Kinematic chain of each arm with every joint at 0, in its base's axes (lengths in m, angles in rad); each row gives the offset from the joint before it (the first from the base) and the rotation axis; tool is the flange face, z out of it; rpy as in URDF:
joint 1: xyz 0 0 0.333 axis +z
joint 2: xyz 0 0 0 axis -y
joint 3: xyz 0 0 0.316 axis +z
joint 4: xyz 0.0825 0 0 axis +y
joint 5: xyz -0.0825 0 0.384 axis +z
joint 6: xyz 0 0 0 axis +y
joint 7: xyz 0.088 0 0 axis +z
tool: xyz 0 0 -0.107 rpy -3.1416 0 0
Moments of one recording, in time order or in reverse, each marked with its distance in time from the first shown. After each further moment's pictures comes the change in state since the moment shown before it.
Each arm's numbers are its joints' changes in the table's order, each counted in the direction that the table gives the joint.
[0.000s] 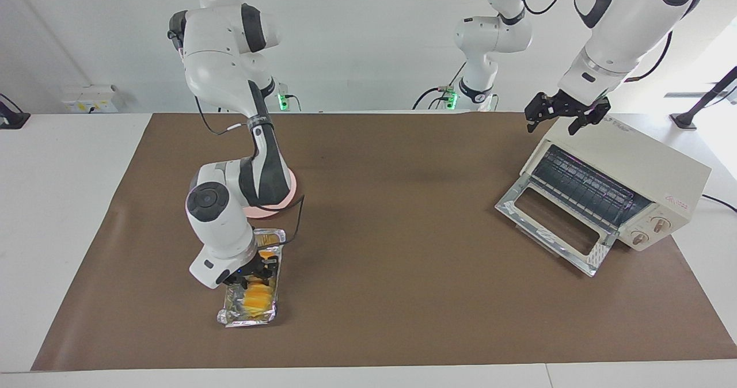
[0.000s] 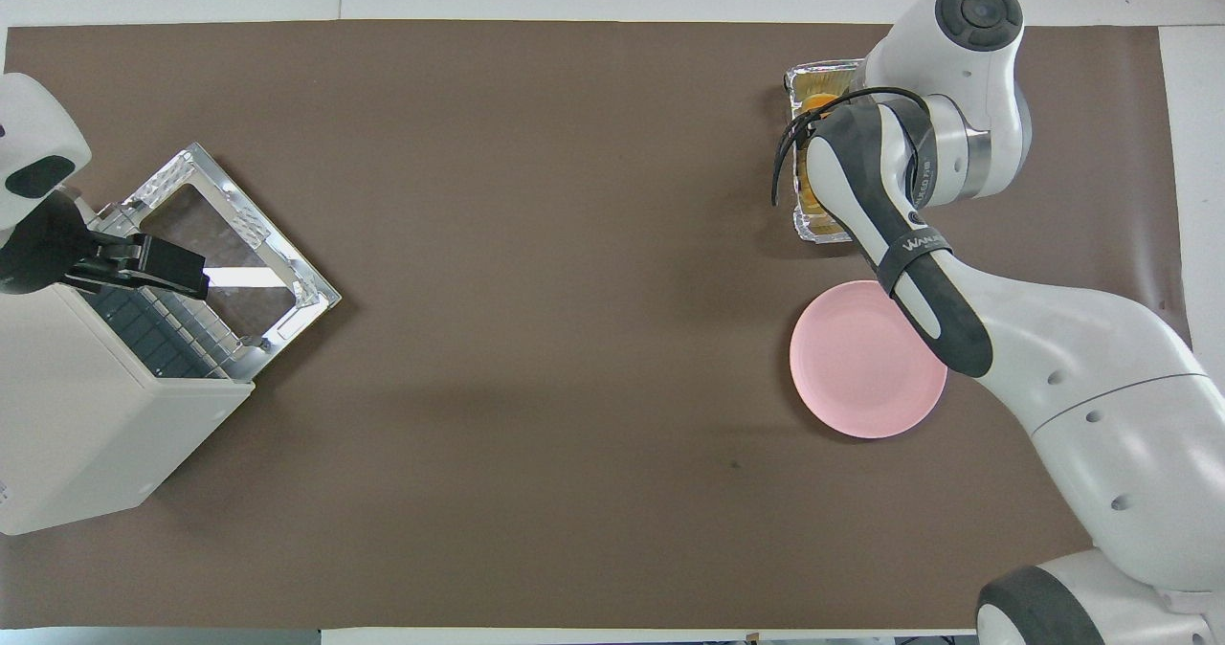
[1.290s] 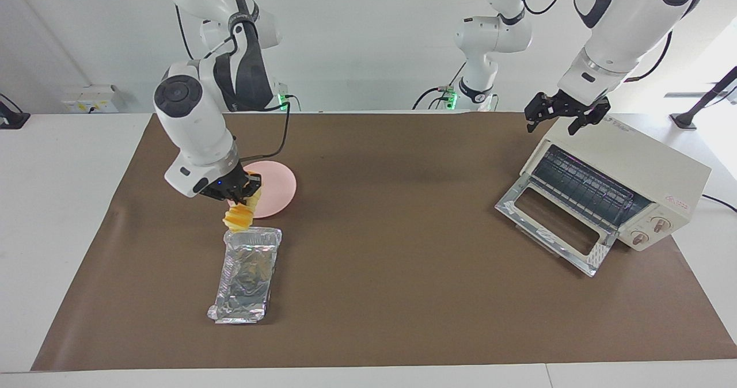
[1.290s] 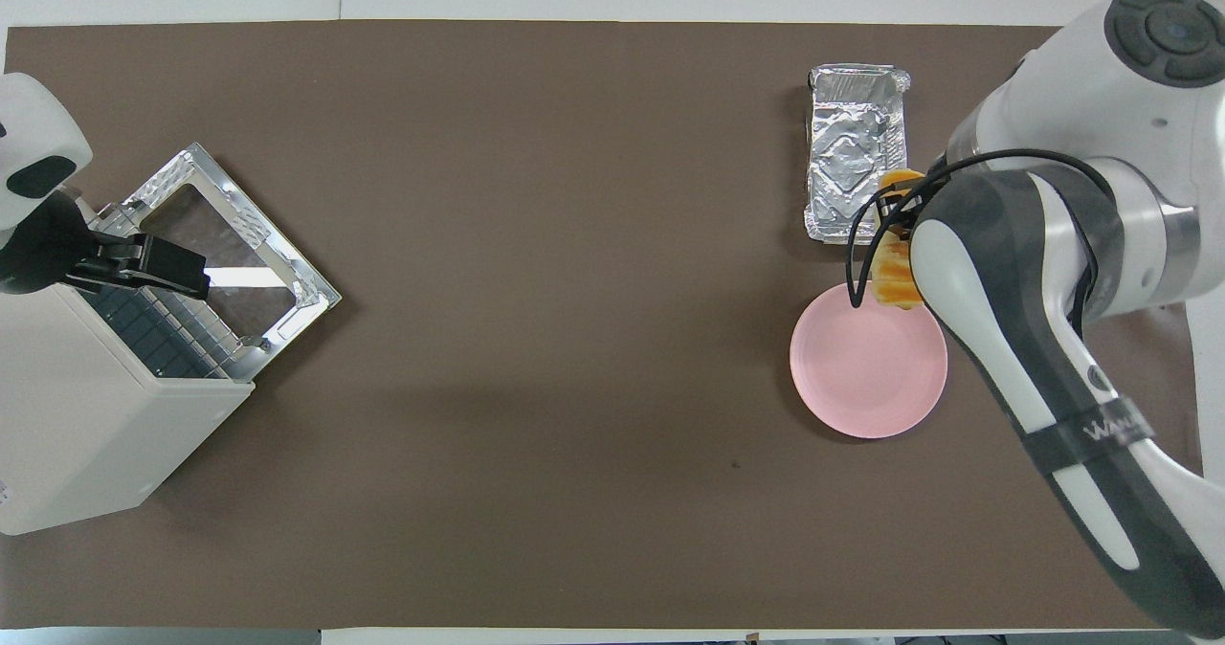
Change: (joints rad) left arm 0.000 0.000 -0.001 0.000 0.000 0.000 -0.001; right arm 0.005 0.581 0.001 0.494 0.002 0.218 -0.021
